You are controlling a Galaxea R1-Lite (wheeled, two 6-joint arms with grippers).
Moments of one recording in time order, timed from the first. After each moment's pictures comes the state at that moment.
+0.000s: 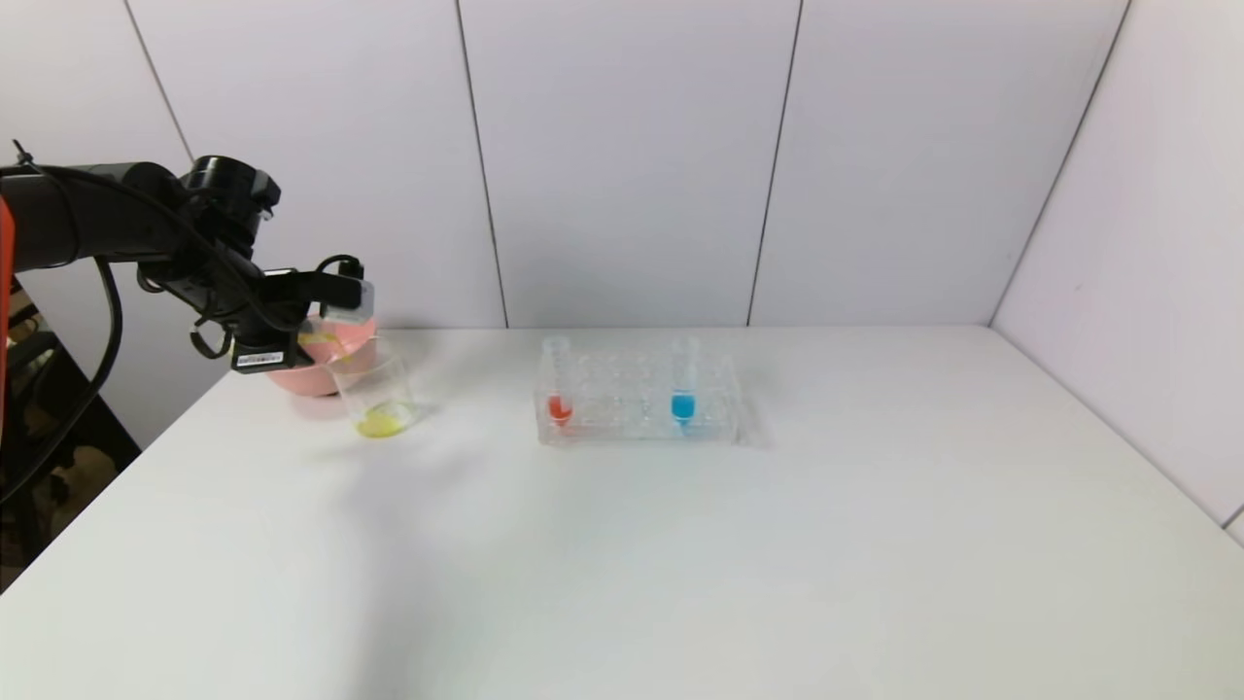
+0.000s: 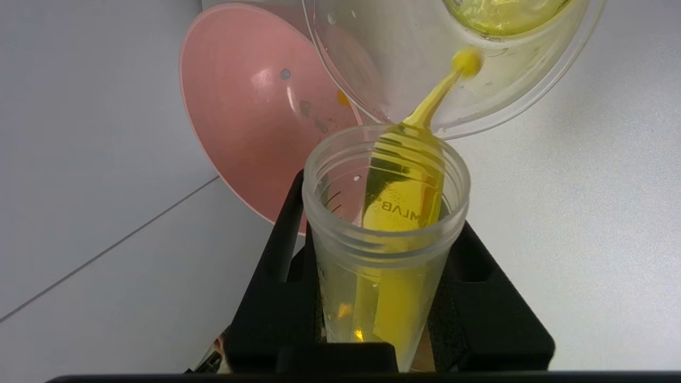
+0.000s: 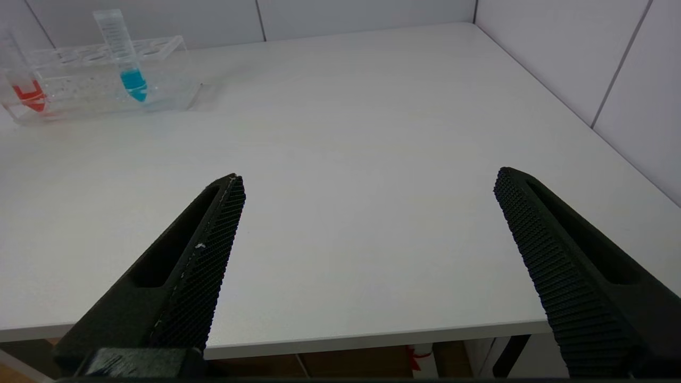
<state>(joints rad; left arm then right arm) 0.09 2.16 -2.00 0.70 0.01 1.44 0.00 0.00 0.00 0.00 -0.04 0.10</state>
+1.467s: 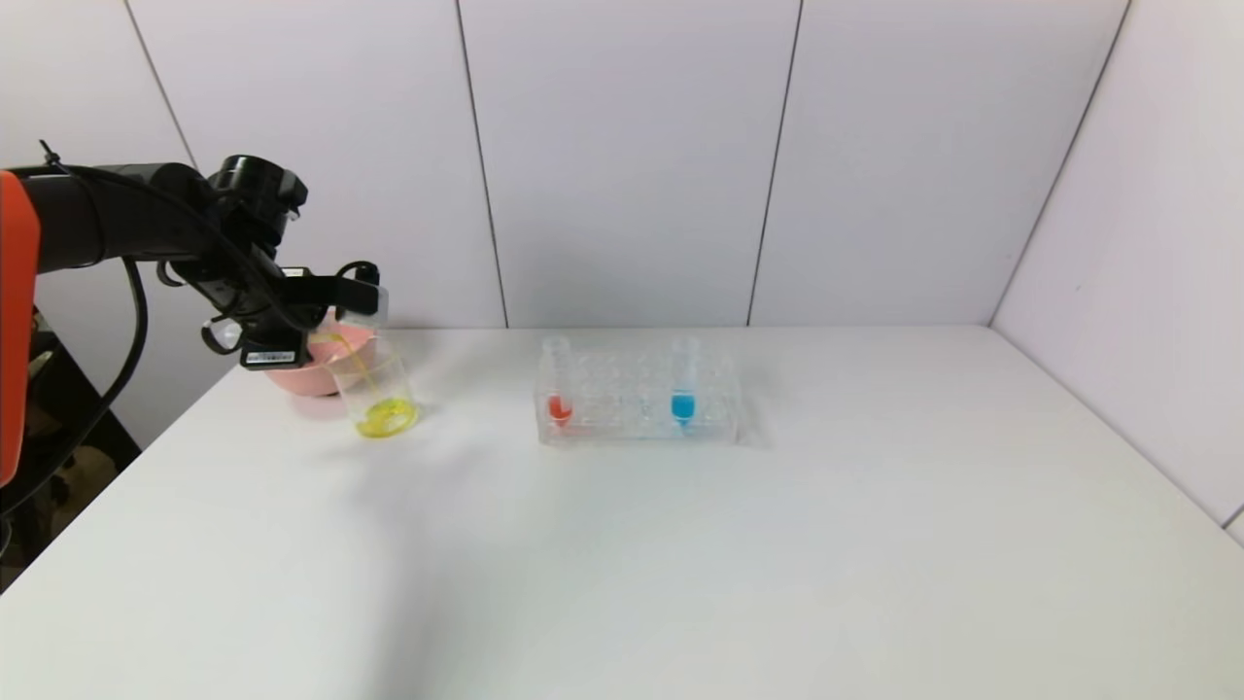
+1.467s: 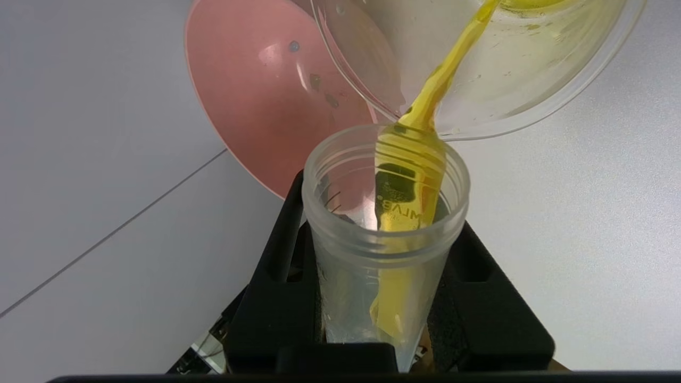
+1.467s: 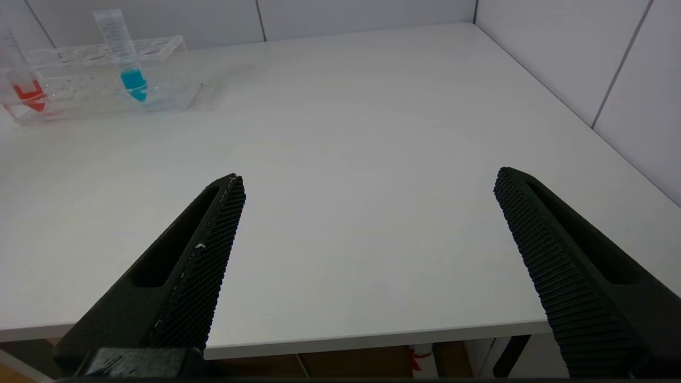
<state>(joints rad) 0.04 2.17 -2.00 0.69 0.16 1.44 0.00 0.00 0.00 0.00 -0.04 0.10</state>
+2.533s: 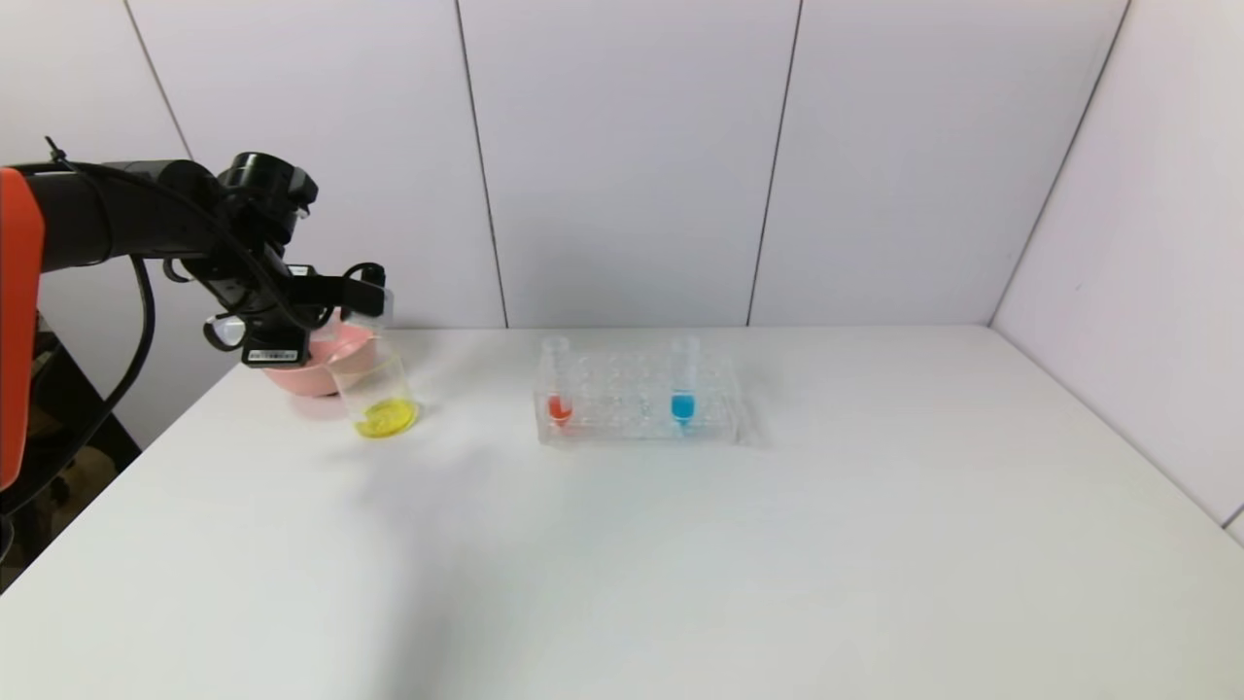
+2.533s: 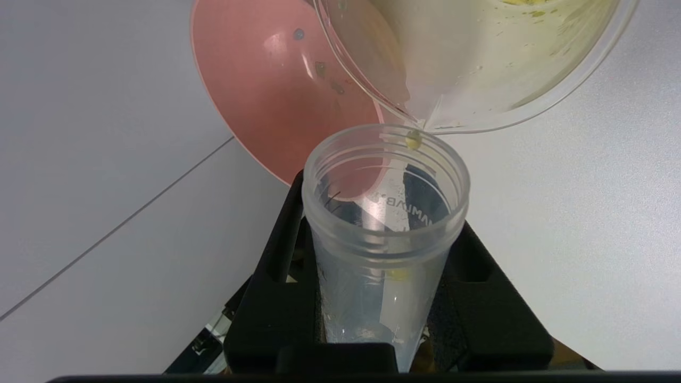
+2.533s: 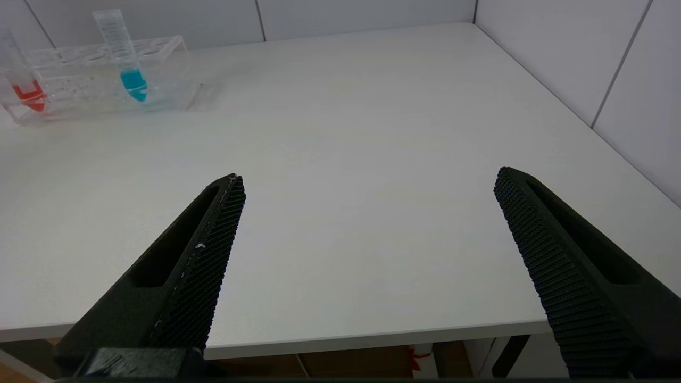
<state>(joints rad) 0.02 2.16 -2.00 0.70 0.23 1.44 0.00 0.00 0.00 0.00 -0.04 0.09</state>
